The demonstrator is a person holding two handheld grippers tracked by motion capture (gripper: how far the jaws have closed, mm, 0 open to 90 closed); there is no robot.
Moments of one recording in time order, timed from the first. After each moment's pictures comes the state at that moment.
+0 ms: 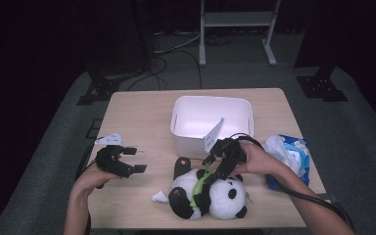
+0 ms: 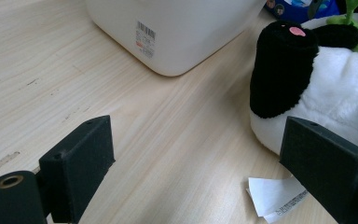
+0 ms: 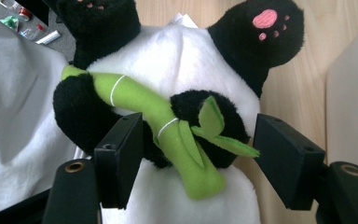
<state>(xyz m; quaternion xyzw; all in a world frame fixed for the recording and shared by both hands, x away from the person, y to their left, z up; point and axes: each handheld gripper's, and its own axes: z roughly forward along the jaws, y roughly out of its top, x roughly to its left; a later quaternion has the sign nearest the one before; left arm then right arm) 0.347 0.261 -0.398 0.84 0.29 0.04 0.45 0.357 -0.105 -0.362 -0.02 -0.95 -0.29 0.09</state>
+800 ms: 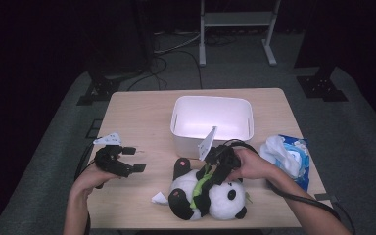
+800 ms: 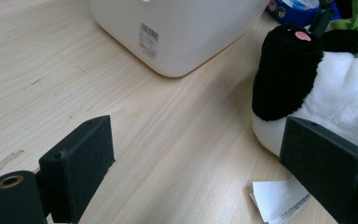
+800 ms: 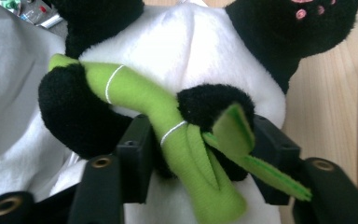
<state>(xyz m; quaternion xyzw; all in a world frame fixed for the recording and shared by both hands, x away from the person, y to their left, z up) 0.347 0.263 -0.397 0.84 0.30 0.04 0.45 0.349 -0.091 -0.380 -0.01 -0.96 -0.26 0.10</state>
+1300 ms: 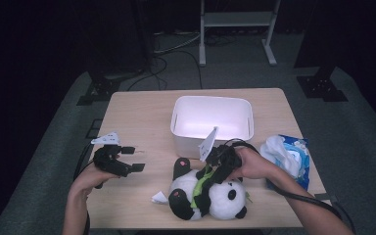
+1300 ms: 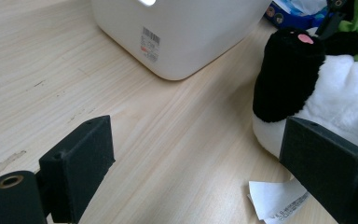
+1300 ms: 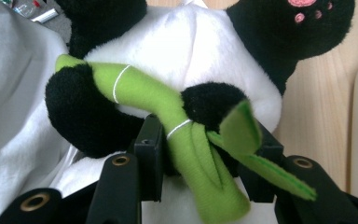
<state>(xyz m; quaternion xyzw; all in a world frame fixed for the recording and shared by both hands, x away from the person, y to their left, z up) 0.347 0.267 -0.397 0.84 0.30 0.04 0.46 0.345 -0.092 -0.374 0.00 -0.96 -0.26 0.08</state>
